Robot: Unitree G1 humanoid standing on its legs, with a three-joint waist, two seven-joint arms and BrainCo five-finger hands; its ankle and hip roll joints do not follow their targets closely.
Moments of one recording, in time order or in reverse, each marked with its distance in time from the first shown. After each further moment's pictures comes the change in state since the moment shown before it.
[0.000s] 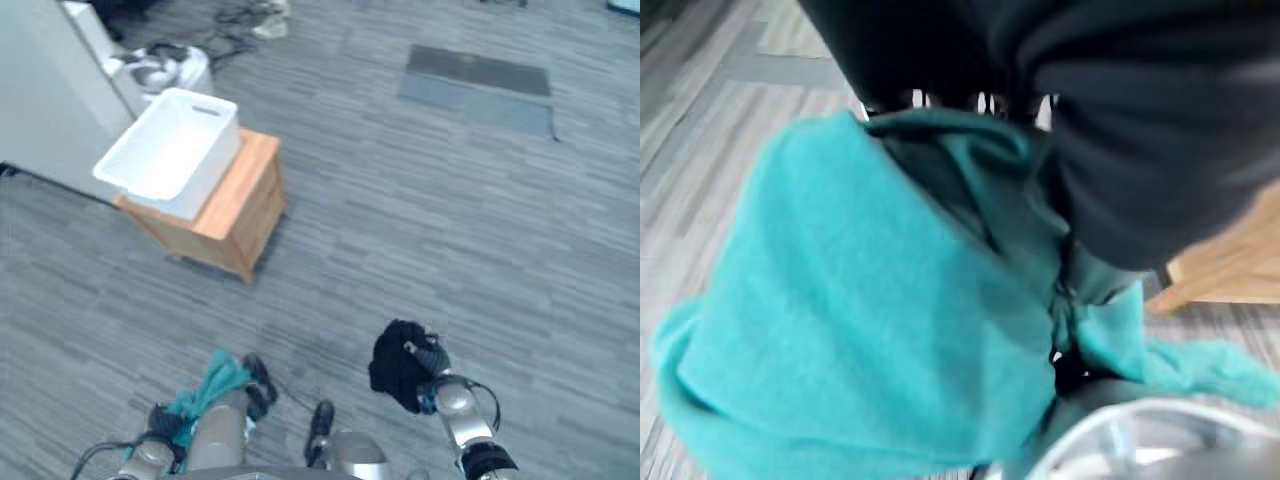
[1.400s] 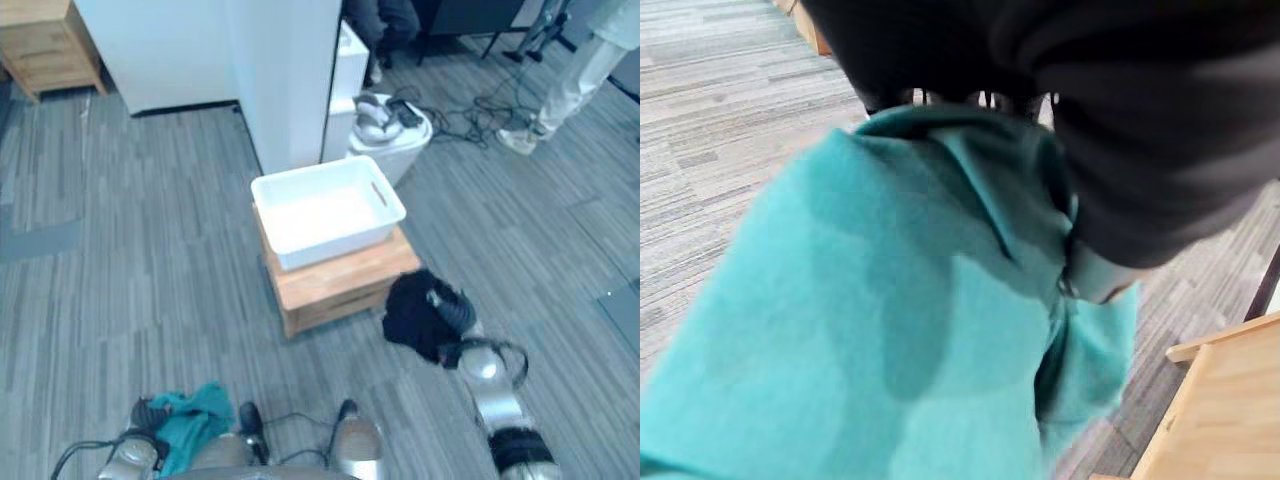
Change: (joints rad) left arm 0.033 0.093 -0.004 -0.124 -0.015 -0.020 0.010; right arm -0.028 -0.177 -0.125 -0.325 -0.061 -0.019 -0.057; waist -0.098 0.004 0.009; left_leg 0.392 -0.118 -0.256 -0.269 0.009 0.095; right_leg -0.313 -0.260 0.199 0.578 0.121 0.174
